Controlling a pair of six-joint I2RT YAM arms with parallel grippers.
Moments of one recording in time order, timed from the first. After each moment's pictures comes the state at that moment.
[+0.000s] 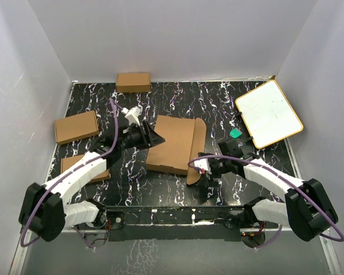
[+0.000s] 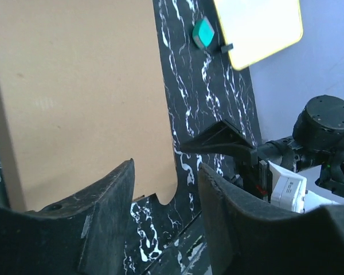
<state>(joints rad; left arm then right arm) -0.48 1.14 0.73 -0.03 0.38 -0.73 0.43 1.16 0.52 -0.38 -0.79 -1.13</state>
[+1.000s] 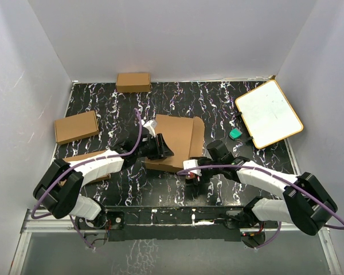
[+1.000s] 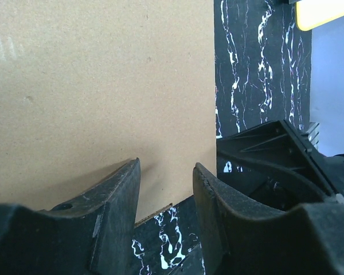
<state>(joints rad) -0.66 1.42 0.69 0.10 0.27 -0.77 0.64 1.22 0.49 -0.14 -0.57 -0.99</state>
